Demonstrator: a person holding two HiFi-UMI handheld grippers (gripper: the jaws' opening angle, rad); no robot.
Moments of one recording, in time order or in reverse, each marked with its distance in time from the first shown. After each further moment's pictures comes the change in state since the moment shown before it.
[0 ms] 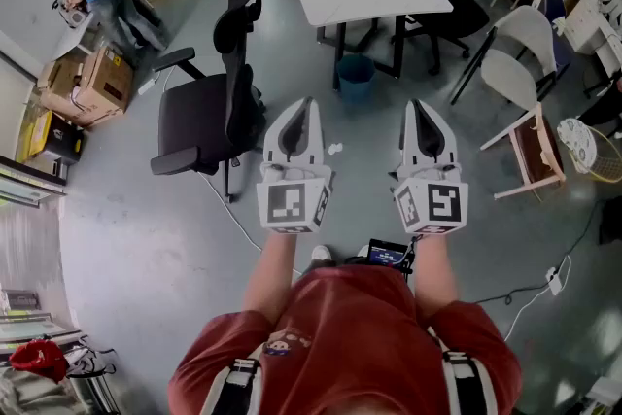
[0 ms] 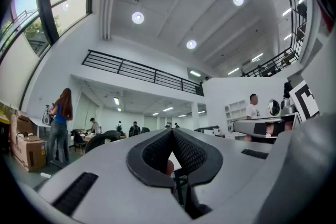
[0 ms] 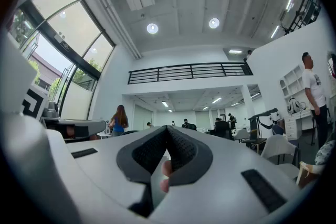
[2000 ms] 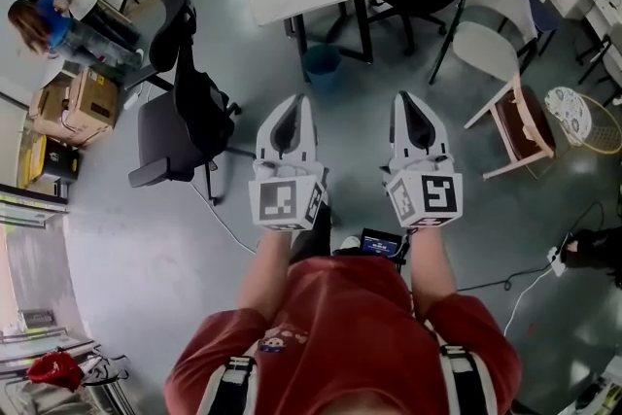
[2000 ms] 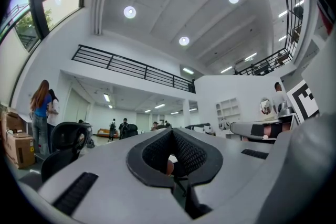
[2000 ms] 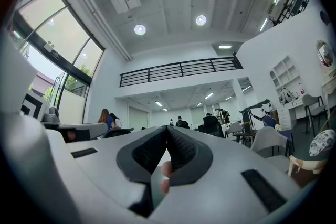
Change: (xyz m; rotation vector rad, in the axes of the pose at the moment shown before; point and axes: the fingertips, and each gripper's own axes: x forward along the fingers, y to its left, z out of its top) left arm 0.064 -0.157 -0.028 0.011 0.030 -0.071; right arm -0.048 -0.158 -0.023 0.095 0.011 -0.038
